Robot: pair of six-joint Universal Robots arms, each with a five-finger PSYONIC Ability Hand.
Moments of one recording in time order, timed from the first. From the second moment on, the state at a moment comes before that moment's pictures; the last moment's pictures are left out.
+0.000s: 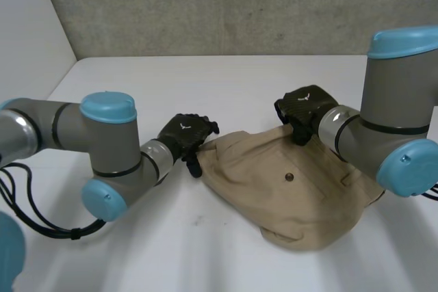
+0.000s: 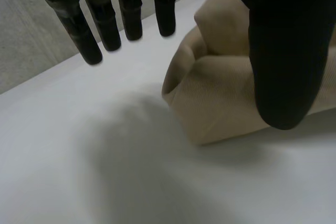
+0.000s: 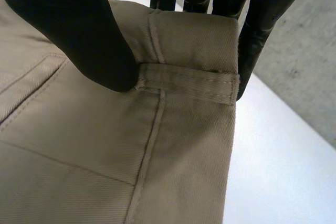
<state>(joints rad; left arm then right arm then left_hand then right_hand) 4.20 -2.35 -1.20 3.19 -1.35 3.38 2.02 -1.00 1.12 0.29 1.43 2.70 0.33 0.33 0.33 0.33 0.15 0.96 1.18 1.17 1.19 0.96</state>
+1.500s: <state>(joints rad) 4.27 -1.75 -1.86 3.36 -1.48 3.37 2.00 -1.26 1.75 -0.11 1.53 2.73 0.52 0.53 0.53 0.53 0.34 0.97 1.18 1.18 1.19 0.97</state>
